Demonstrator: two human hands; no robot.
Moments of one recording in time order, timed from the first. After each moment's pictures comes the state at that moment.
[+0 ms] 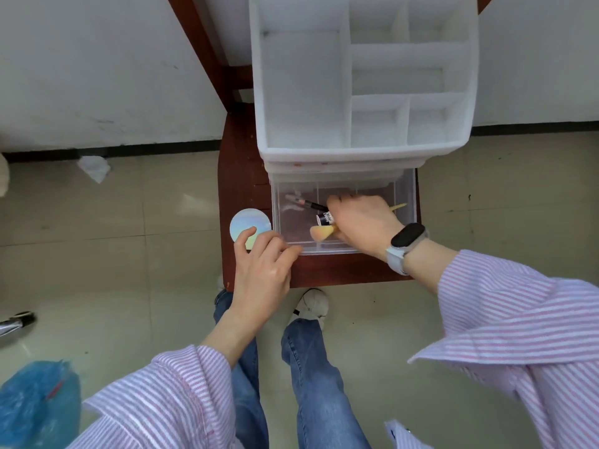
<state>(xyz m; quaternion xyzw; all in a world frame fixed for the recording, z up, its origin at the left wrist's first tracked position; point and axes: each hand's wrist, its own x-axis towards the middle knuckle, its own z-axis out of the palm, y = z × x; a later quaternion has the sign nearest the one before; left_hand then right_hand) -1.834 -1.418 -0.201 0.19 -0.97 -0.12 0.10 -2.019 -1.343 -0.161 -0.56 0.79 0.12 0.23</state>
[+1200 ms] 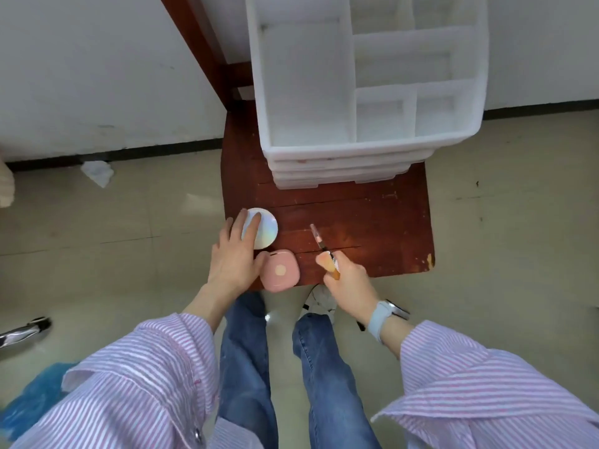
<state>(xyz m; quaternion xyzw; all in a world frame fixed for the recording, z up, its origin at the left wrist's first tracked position) -1.821 -1.478 -0.232 0.31 -0.89 -0.23 -0.24 -1.922 -1.299 -0.201 -0.16 0.85 -0.19 0.47</state>
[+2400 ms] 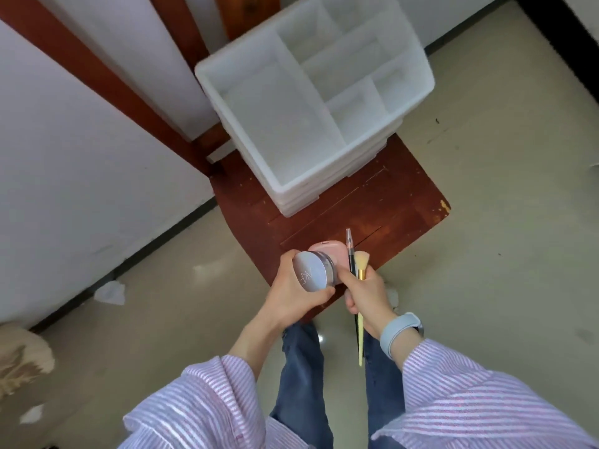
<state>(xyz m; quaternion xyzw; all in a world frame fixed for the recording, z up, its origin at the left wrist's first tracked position) -1.836 -1.512 -0.189 0.22 -0.75 -0.54 -0.31 -1.849 -1.370 -0.189 0.39 0.66 -0.55 0.33</state>
